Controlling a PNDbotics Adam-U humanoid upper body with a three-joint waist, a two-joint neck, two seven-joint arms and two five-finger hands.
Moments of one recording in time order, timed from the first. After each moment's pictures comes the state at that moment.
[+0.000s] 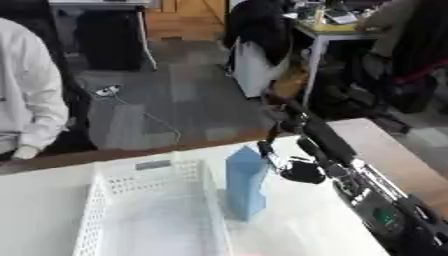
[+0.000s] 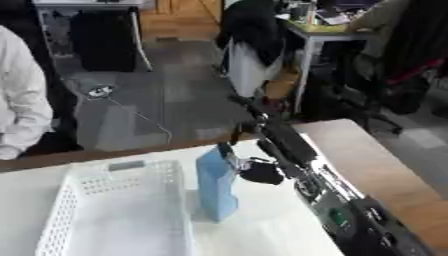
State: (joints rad) left arm -0.52 0.41 -0.06 -1.99 0.03 -0.39 -0.14; right arm -0.48 -0.71 0.13 -1.63 0.62 -0.18 -0.13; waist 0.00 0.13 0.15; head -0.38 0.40
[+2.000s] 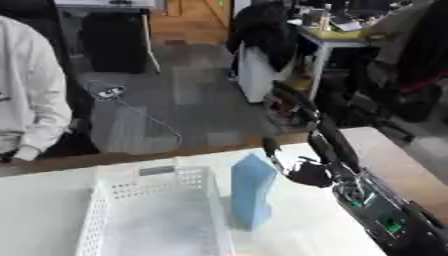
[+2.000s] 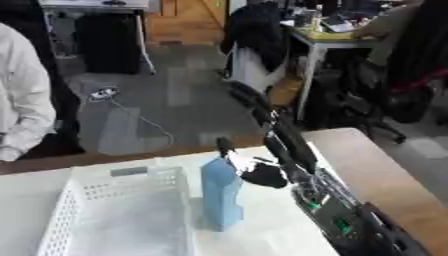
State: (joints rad) left arm -0.59 0.37 -0.07 -1.99 0.06 -0.38 -0.15; right arm -0.48 -0.76 0.13 -1.71 0.42 -0.26 -0.29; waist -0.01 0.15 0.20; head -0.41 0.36
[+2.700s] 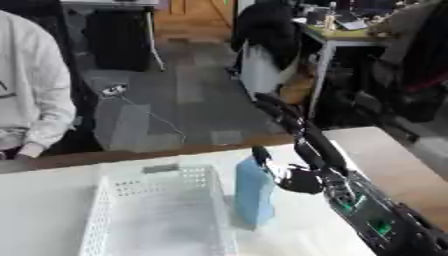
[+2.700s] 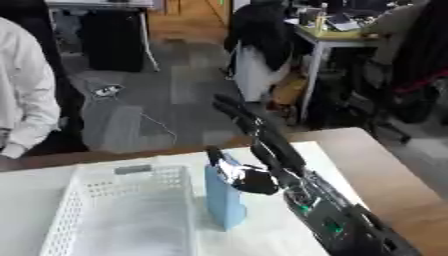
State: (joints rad) left arm -0.61 0.36 -0.07 -1.99 0.06 -0.38 -0.15; right arm -0.51 -0.73 0.17 -1.67 0.42 -0.27 -0.17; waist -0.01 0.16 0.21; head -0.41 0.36
